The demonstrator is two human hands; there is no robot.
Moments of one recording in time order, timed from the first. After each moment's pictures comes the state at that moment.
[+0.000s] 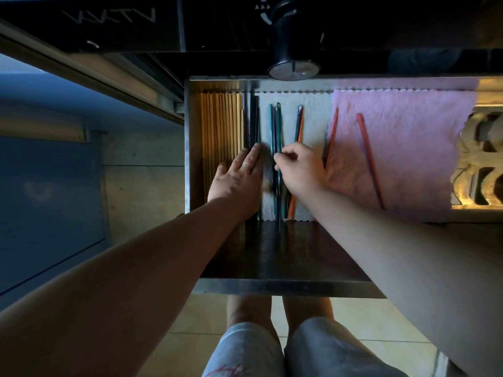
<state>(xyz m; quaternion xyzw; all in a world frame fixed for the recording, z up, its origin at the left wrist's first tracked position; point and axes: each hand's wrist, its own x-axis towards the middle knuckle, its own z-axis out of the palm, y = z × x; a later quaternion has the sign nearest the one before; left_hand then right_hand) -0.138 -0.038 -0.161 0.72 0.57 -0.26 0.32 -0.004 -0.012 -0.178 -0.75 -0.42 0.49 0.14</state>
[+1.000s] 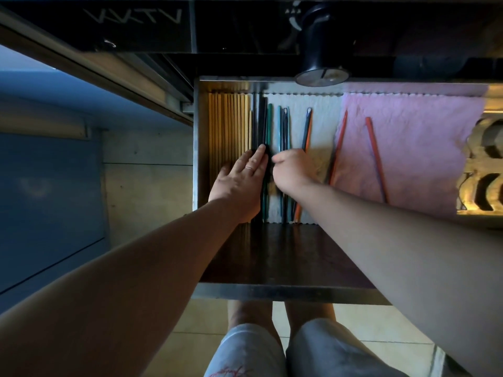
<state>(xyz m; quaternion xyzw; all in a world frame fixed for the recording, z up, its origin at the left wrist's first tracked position) -0.154 -0.039 -0.168 0.73 0.56 -0.23 0.32 -0.031 0.003 -0.169 -0.74 -0.48 0.47 -0.03</state>
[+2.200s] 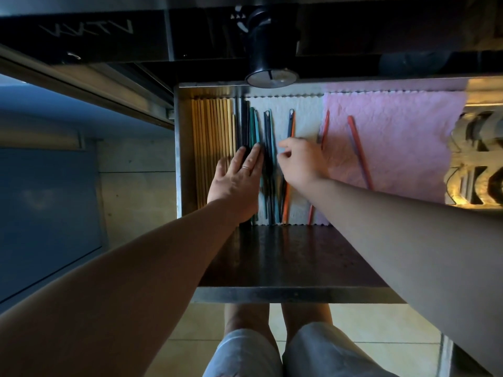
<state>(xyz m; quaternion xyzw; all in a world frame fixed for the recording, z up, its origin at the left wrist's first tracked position) -0.125 -0.035 -0.170 0.73 0.57 -0.24 0.28 0.016 0.010 -0.180 -0.73 -0.55 0.40 0.03</state>
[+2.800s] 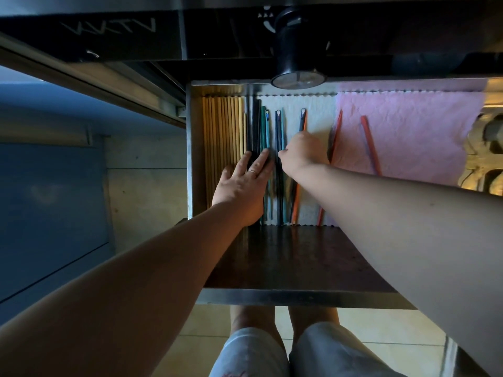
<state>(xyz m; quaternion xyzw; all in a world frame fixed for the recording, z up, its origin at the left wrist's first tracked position) -0.136 -0.035 -0.165 0.72 0.56 -0.25 0.33 -0.011 0.031 -0.193 -0.77 -0.53 0.35 -0.09</state>
